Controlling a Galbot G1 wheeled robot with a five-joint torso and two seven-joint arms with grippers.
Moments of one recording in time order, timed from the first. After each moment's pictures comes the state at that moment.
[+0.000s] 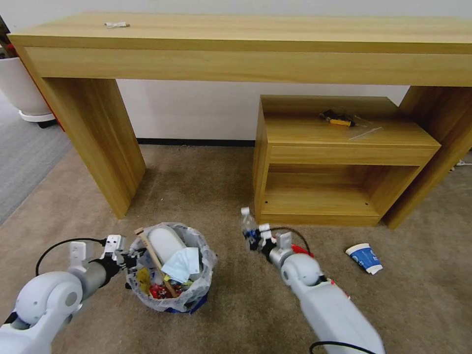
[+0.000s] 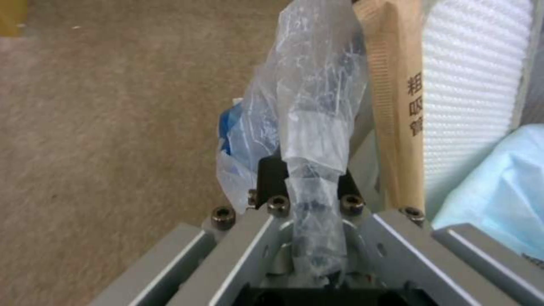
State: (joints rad) left arm 1.37 -0.85 -0.60 -1.96 -0.88 0.74 0.01; right arm -0.92 1.22 0.11 1.56 0.46 -0.31 -0.23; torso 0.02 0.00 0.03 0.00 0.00
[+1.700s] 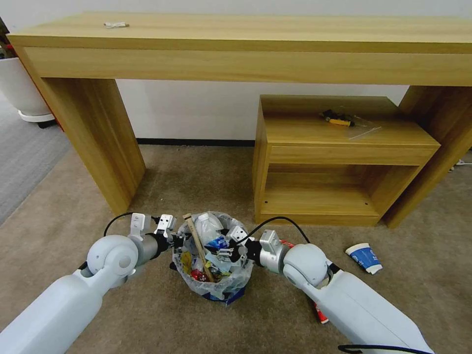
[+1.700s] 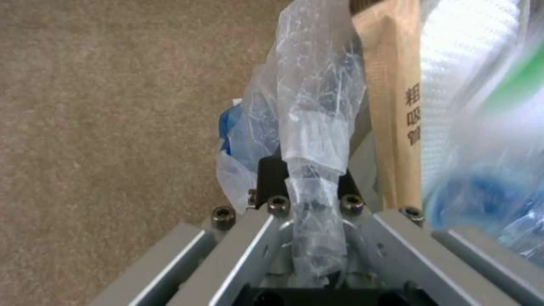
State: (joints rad) left arm 0.99 -0.78 -0.17 -1.90 -1.14 0.74 -0.22; right arm -0.83 1.04 -0.19 1.82 0.37 -0.39 -0.34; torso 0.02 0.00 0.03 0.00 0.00
